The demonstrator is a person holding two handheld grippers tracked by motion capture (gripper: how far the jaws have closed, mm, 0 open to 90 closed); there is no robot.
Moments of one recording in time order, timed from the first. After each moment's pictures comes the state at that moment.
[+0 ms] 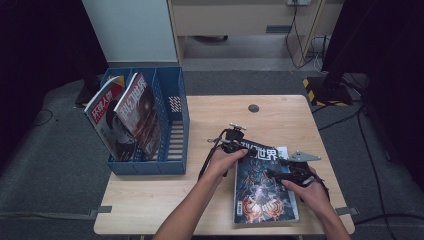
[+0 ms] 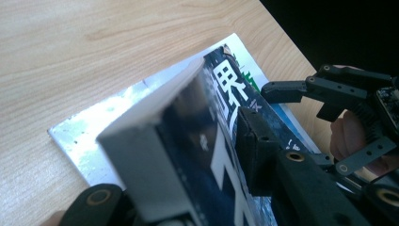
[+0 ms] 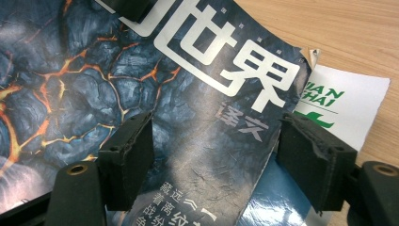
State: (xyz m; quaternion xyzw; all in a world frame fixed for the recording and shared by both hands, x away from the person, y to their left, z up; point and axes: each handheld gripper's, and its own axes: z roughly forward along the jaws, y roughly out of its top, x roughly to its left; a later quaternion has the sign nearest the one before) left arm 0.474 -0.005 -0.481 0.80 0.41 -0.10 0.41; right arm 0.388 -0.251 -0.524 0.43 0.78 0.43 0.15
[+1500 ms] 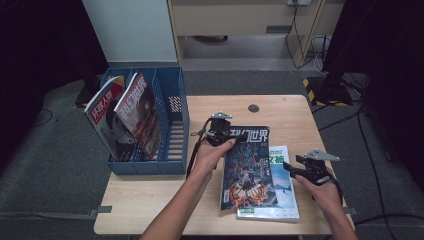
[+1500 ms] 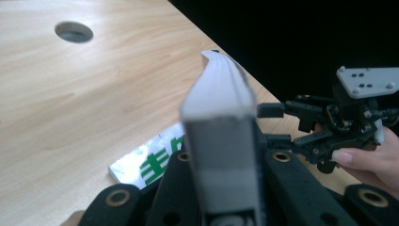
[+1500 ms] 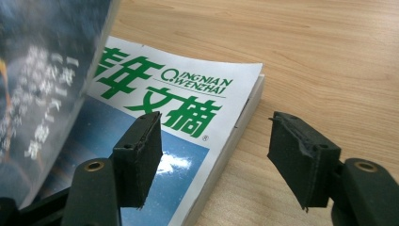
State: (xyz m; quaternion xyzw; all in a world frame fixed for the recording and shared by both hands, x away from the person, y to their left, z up) left arm 0.454 0.039 -0.407 0.77 0.39 -0.01 0.50; right arm 0.387 -0.292 -0.515 0.48 0.74 0.42 0.21
